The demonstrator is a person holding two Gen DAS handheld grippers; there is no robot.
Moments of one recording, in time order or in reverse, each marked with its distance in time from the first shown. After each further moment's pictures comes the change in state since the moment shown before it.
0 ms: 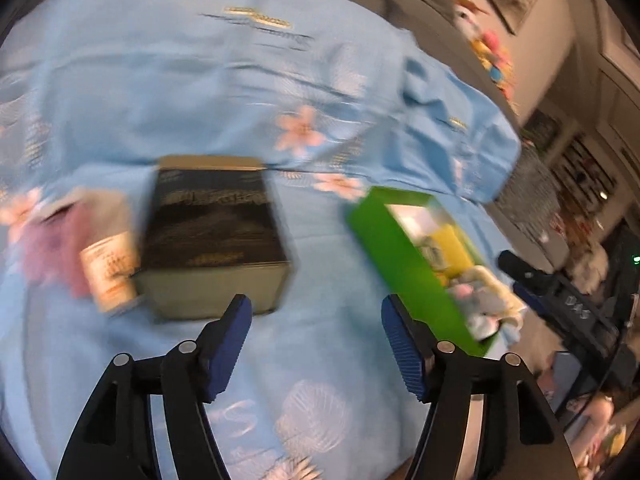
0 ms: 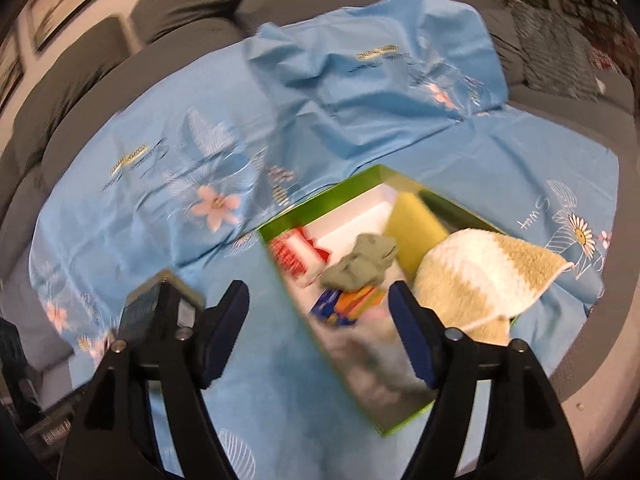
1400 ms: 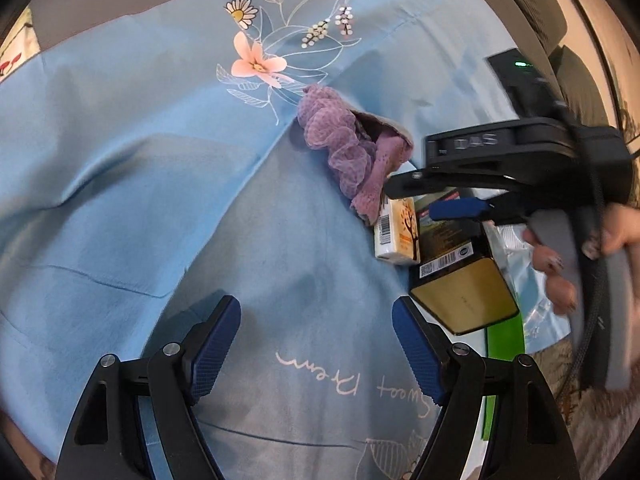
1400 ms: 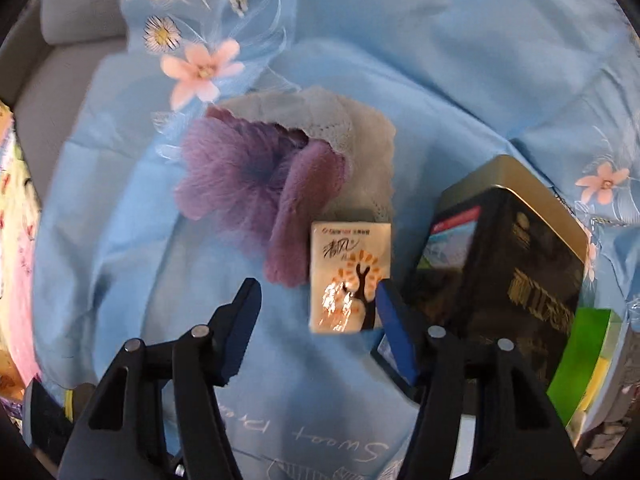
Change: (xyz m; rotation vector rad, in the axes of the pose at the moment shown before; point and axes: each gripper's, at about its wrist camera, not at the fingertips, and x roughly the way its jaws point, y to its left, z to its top) left arm -0.037 0.193 -0.108 -0.674 -0.136 0.125; right arm 0.193 0.373 -0.101 -0.919 0.771 0.078
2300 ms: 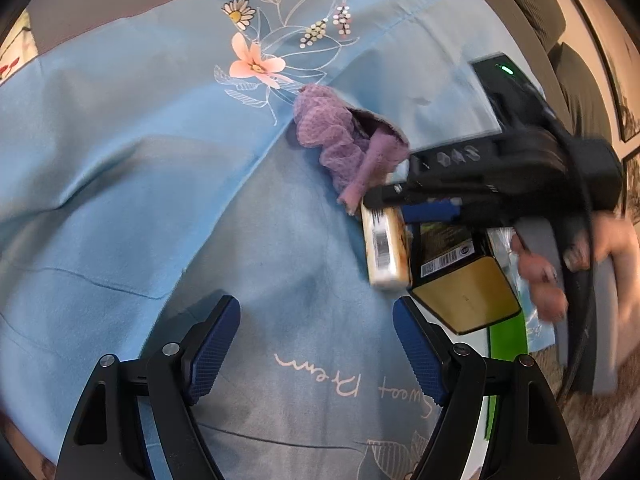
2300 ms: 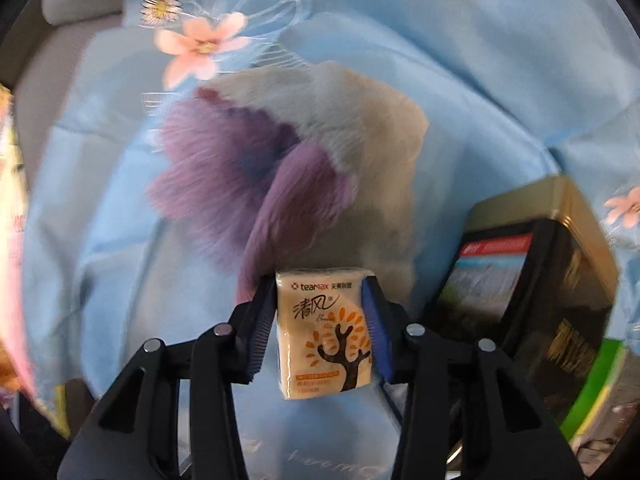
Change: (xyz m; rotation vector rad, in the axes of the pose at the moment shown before) left arm 0.001 0.003 -0.002 -0.003 -0.012 0.005; right arm 0.016 0.007 0.015 -0.035 0.036 0.124
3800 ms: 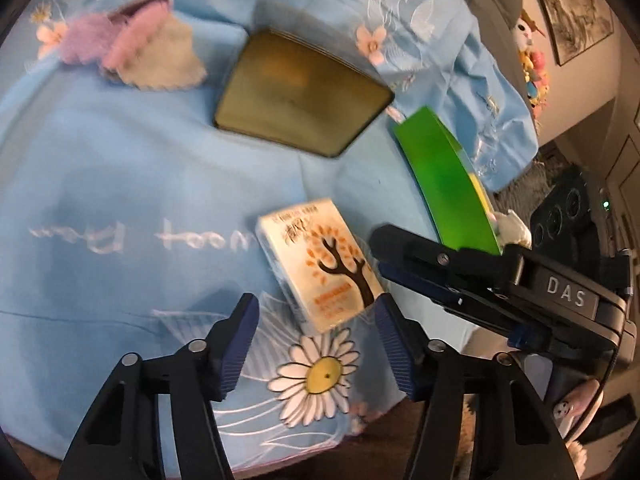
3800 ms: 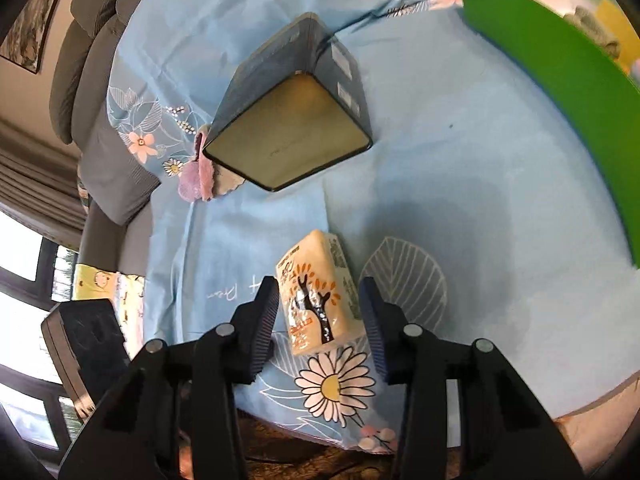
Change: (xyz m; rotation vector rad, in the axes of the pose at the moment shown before) left arm 0.027 -0.115 -0.099 0.412 0.365 -0.155; right arm -0.019 -0.109 -0.297 0.655 -0.459 0.417
